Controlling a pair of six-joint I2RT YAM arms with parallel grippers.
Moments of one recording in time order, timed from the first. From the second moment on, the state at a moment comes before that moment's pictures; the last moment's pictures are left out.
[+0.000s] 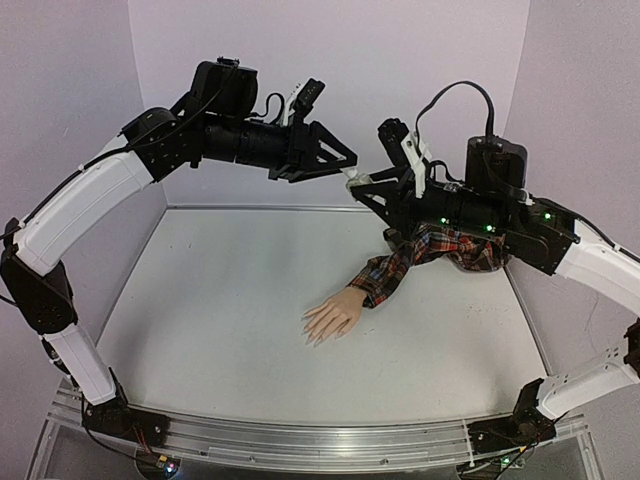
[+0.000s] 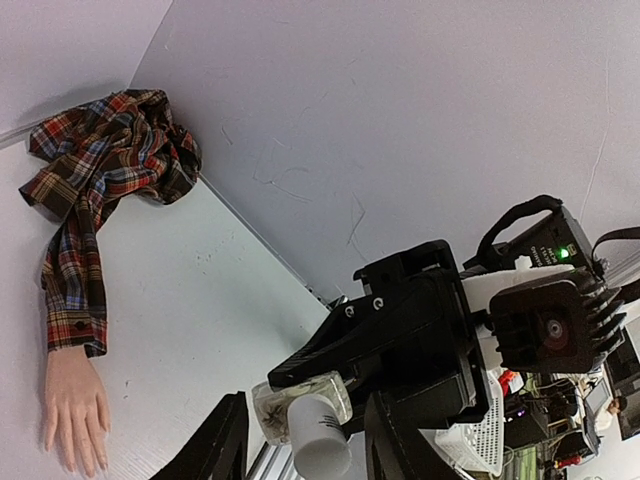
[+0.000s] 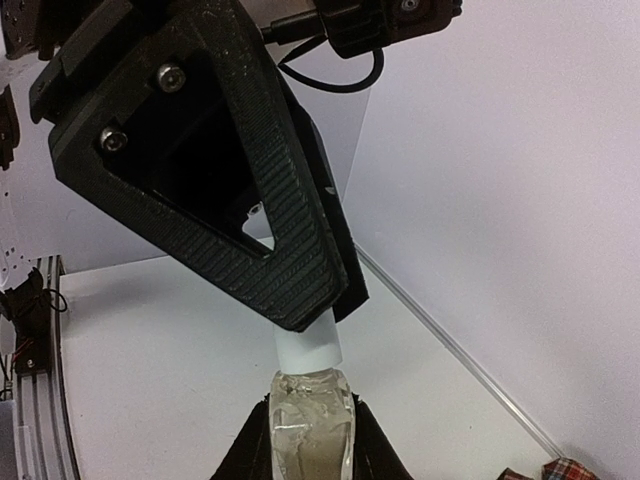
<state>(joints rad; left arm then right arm) -0.93 1.70 2.05 -0.64 0.48 -0.58 0.95 1.25 1.32 -0.19 -0.04 -0.22</state>
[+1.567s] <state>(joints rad) -0.93 1.70 2.08 -0.69 0.44 -0.56 0.95 1.26 1.32 -0.18 -0.02 -0.20</state>
